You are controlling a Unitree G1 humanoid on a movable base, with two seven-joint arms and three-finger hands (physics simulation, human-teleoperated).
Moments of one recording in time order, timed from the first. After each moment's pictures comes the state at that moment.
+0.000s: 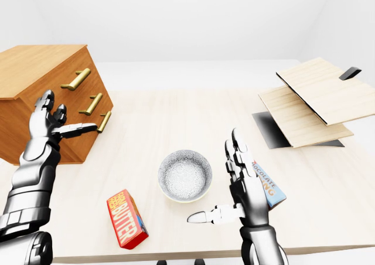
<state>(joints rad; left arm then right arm) -0.54 0.46 0.29 0.48 -0.23 0.09 0.02 0.47 0.00 0.00 -0.75 0.10 0.07 0.19</state>
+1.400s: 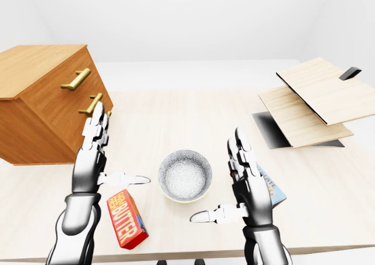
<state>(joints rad) 0.12 0.01 -0.09 -0.57 0.33 0.09 0.00 0.46 0.02 -0.03 -0.76 0.12 0.09 0.23</state>
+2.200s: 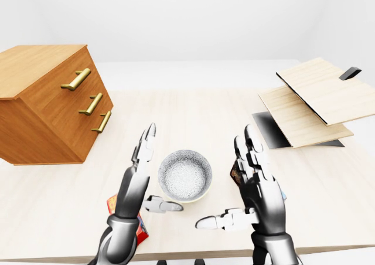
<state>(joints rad) 0.23 0.06 -0.54 -0.53 0.73 0.09 0.22 0.49 0.05 -0.10 -0.84 0.16 0.09 0.29</state>
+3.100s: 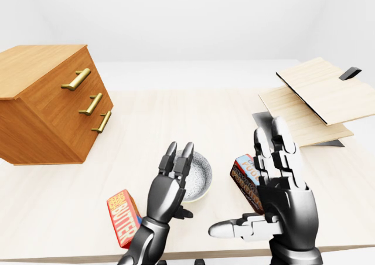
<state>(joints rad) 0.17 -0.04 -0.67 -0.17 1.16 0.09 0.33 0.48 0.16 -0.27 -0.95 0.25 0.09 0.41</state>
